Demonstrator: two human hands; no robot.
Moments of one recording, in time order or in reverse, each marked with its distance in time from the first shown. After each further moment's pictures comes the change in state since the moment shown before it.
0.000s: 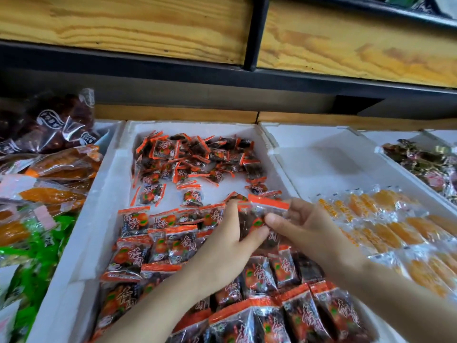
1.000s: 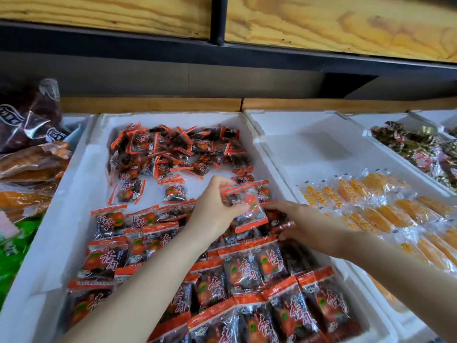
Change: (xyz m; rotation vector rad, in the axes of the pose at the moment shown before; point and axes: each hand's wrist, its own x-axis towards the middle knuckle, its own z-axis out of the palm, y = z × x) left_hand 0.065 -0.016 0.008 0.090 0.153 -0.122; right_hand 0.049 0.067 -0.066 -0.963 -0.289 -0.134
